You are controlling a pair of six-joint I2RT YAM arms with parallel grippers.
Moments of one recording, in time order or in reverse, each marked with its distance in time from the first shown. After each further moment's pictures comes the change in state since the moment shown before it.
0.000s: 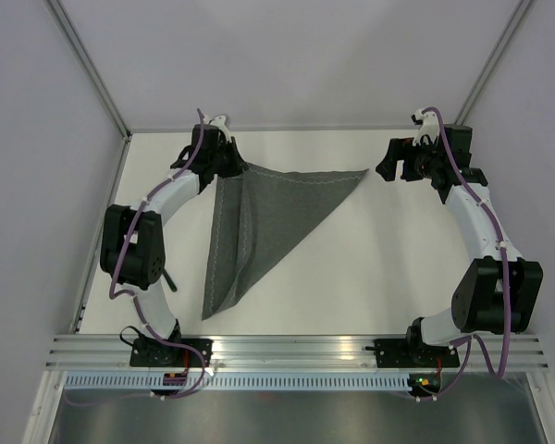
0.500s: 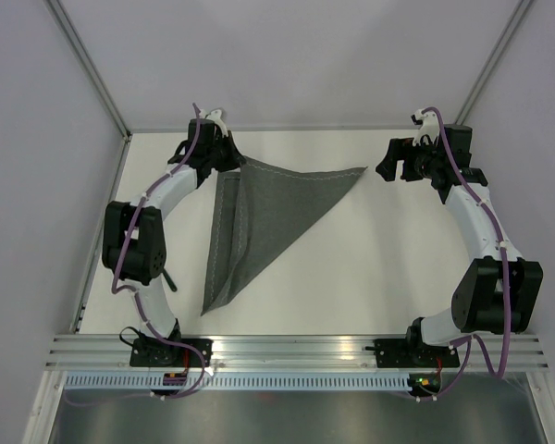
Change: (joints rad) left arm 0.030 0.035 0.058 0.000 0.022 0.000; right arm 0.000 0.000 0.000 -0.002 0.000 -0.001
